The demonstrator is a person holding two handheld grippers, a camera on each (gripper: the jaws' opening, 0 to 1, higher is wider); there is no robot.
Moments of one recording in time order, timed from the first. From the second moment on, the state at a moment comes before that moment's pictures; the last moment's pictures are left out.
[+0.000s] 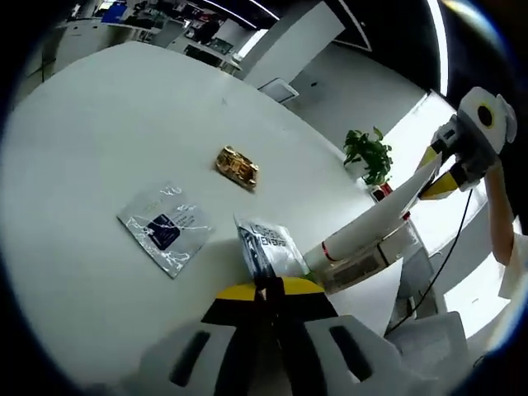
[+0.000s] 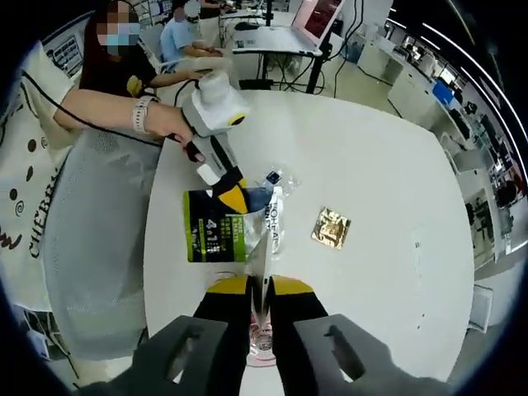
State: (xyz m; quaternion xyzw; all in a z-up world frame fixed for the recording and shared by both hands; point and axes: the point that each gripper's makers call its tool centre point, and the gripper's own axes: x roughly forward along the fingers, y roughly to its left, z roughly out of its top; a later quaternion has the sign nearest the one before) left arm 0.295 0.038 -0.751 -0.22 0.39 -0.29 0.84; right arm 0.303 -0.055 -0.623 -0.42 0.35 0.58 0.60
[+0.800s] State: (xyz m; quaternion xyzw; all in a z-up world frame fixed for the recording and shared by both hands) left arm 0.281 0.033 -0.751 -0.01 0.38 -0.34 0.86; right arm 0.313 -0.059 -0.615 -0.45 0.33 0.59 0.58
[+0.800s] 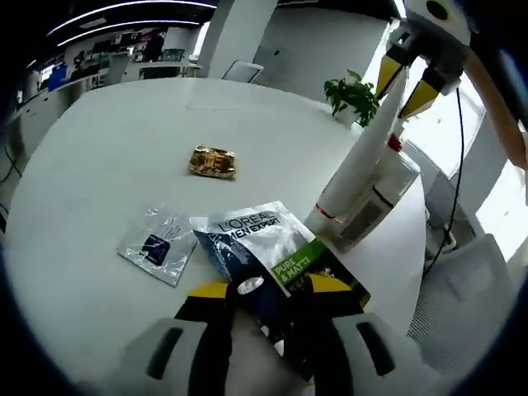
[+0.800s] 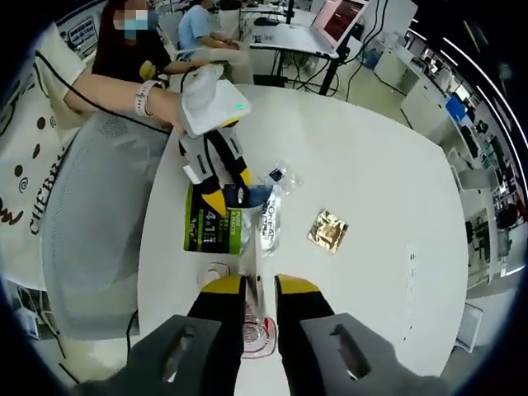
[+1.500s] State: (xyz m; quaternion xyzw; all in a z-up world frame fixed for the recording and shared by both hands) left arm 0.282 0.039 -0.736 0.04 0.35 -0.35 0.87; right arm 0.247 -0.010 -0.560 -0.37 0.21 0.61 0.66
